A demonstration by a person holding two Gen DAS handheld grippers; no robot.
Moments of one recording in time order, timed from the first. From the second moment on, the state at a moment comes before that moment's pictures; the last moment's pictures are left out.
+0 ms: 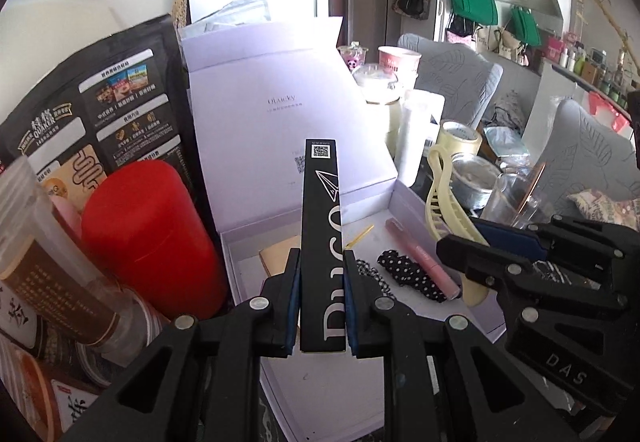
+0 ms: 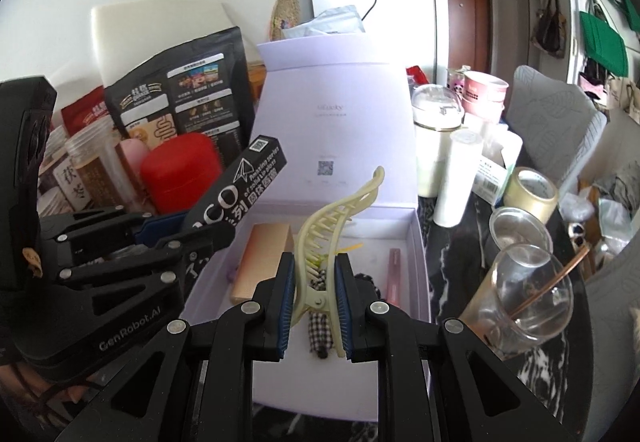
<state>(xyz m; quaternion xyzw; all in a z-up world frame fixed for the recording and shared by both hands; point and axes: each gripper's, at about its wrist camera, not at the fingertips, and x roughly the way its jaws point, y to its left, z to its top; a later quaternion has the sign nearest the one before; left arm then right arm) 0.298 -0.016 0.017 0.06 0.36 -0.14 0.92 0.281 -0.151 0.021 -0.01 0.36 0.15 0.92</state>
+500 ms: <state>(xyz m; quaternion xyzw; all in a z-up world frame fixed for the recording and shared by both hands) 0.329 -0.014 -0.021 0.06 0.44 -0.08 0.89 0.294 -0.159 0.000 -0.01 0.39 0.11 0.91</state>
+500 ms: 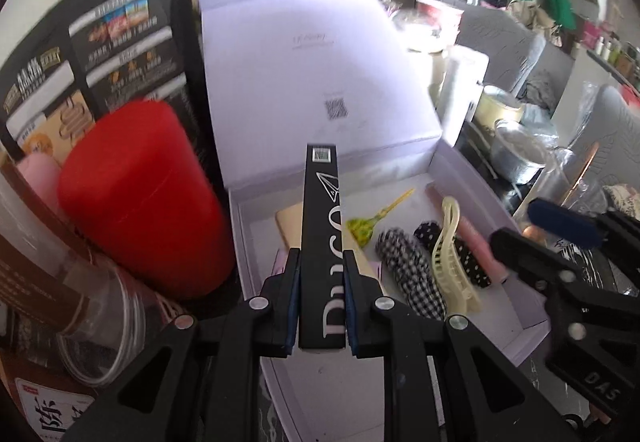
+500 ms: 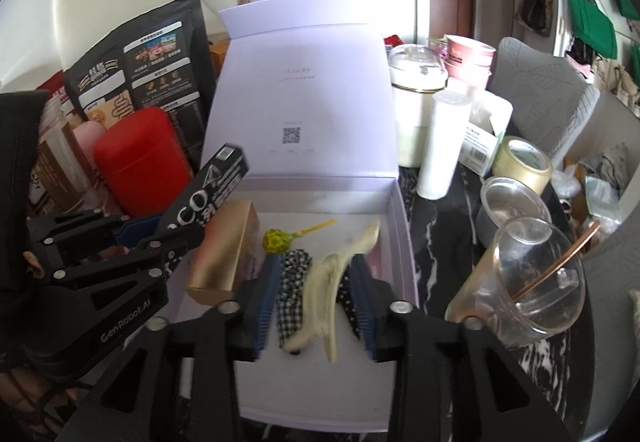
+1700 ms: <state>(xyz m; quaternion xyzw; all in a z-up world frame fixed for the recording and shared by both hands) 0.299 -0.009 0.030 0.05 0.41 -0.08 0.91 0.254 -0.169 0.038 -0.04 0.38 0.08 0.92</state>
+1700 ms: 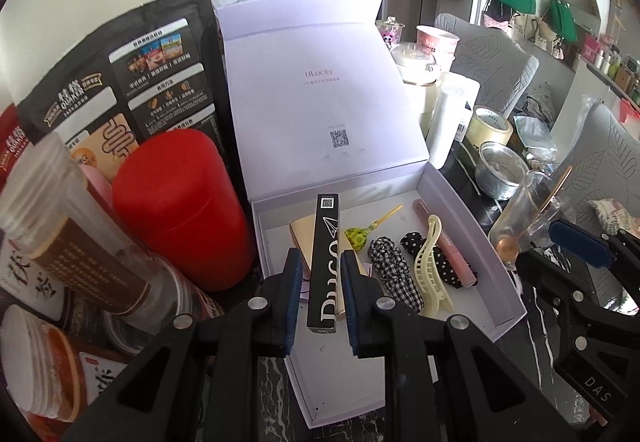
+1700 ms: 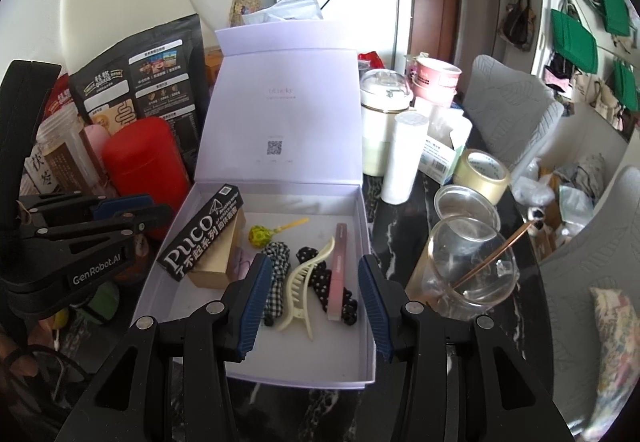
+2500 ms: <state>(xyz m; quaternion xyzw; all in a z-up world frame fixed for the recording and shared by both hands) 0.206 0.007 0.086 0.04 0.35 -0.07 0.93 0.158 -0.155 0.092 -0.05 0.30 0.09 0.95</state>
